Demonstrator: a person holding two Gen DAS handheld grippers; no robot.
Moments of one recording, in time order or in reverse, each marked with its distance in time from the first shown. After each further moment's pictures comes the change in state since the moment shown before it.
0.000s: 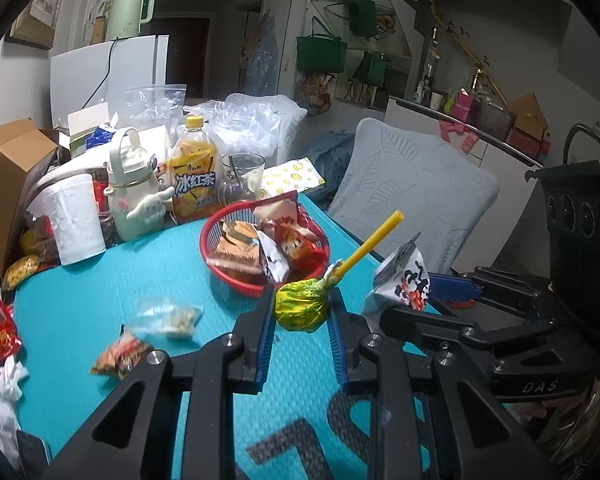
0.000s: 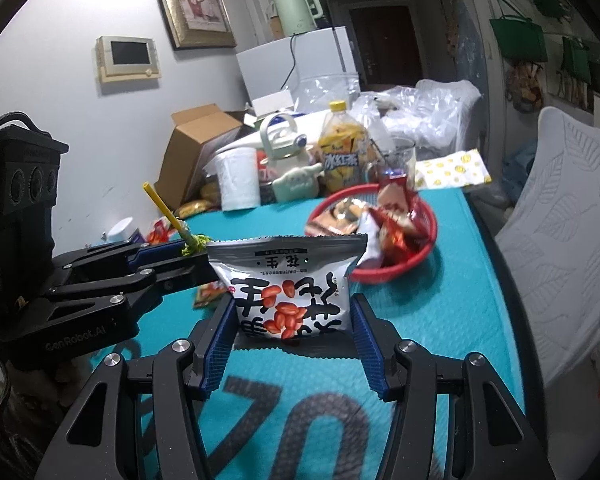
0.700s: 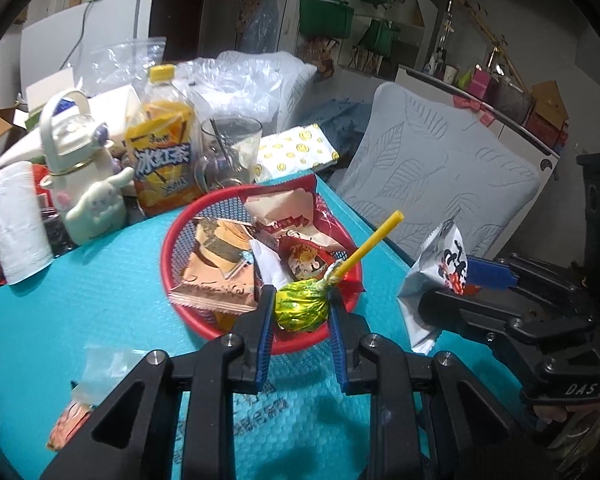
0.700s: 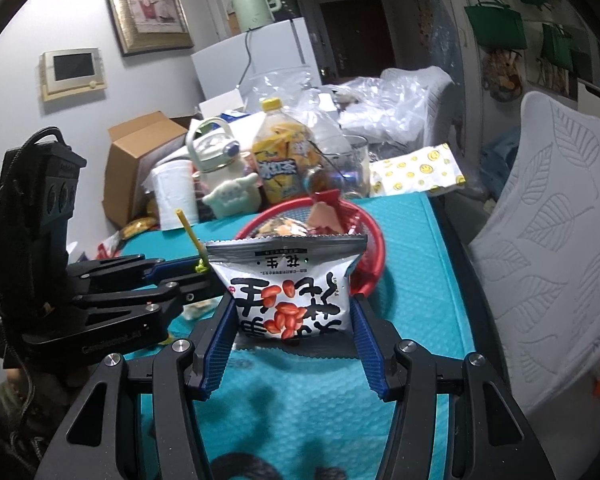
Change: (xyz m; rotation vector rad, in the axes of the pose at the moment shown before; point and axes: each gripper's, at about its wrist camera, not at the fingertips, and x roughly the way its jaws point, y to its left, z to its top) left arm 0.128 0.015 0.031 -0.019 0.138 -0.024; right arm 0.055 -0.080 0.032 0.052 0.020 -0.077
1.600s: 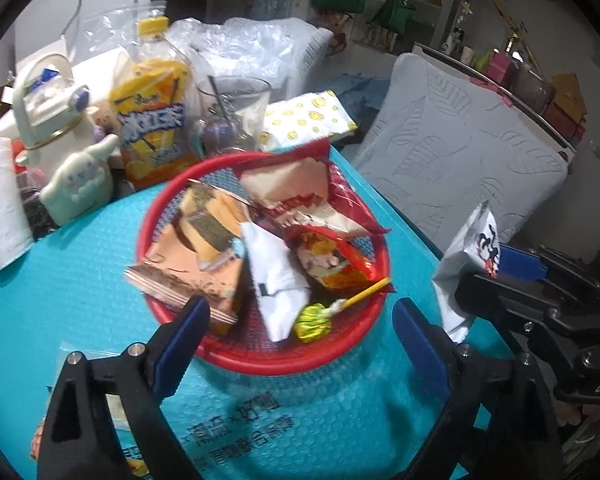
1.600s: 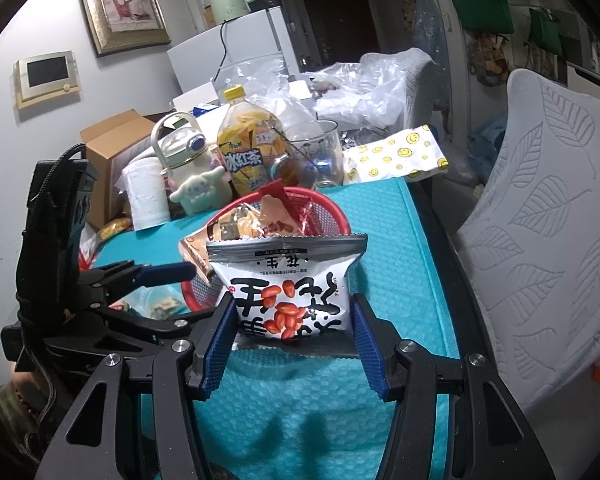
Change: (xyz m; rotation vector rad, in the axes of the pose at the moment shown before) left arm 0.038 0.007 0.003 -0.034 0.082 0.045; right arm 0.020 -0.029 0.002 0.038 0.030 -0.030
